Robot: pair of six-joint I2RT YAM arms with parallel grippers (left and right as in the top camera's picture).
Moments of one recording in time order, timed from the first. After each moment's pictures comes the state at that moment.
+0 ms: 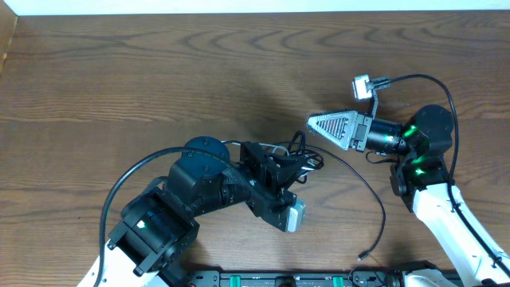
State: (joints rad) left arm -0.73 0.95 1.05 -0.49 0.46 1.17; right arm 0.16 1.27 0.65 0.67 -1.18 1.20
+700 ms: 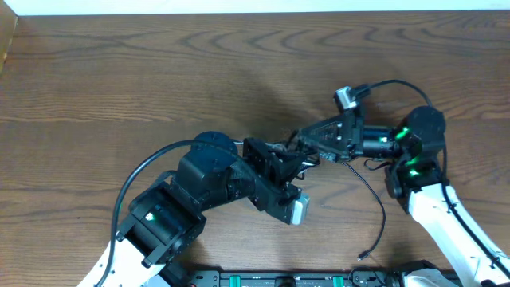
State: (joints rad) left arm -0.73 0.99 1.05 -0.47 0.41 1.20; right arm 0.23 1.27 0.65 0.67 -1.31 1.45
